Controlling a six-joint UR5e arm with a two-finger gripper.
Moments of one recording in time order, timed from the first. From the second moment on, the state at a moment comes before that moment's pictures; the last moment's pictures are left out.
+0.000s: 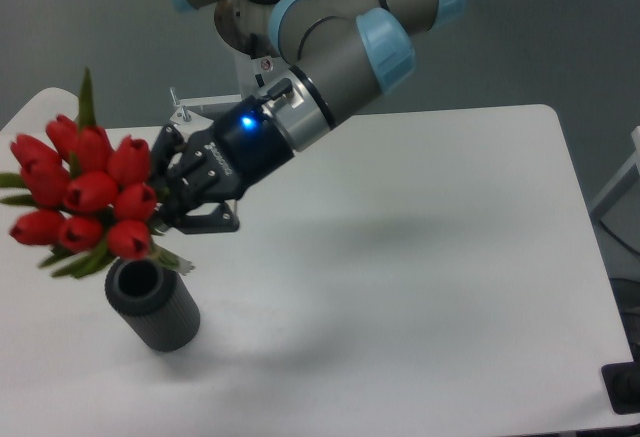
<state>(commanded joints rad) 2.42 -1.81 -1.67 -0.79 0.16 1.12</state>
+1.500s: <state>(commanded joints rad) 2.38 -1.93 -1.79 -0.79 0.16 1.33</state>
